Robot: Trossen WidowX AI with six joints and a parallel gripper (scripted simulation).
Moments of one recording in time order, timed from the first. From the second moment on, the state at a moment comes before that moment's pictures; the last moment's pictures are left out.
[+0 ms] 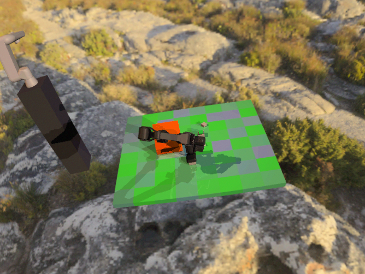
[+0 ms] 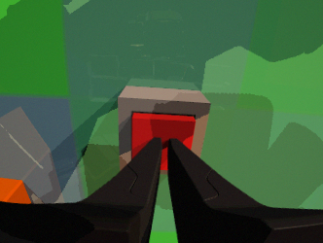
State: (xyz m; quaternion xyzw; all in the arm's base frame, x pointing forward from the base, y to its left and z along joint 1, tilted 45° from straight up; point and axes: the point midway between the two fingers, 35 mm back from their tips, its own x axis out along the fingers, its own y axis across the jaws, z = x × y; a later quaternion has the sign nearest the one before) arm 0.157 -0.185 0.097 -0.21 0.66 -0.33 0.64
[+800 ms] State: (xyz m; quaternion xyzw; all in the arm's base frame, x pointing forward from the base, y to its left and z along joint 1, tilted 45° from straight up) arm 0.167 -0.120 0.160 -0.21 0.67 -0.33 0.64
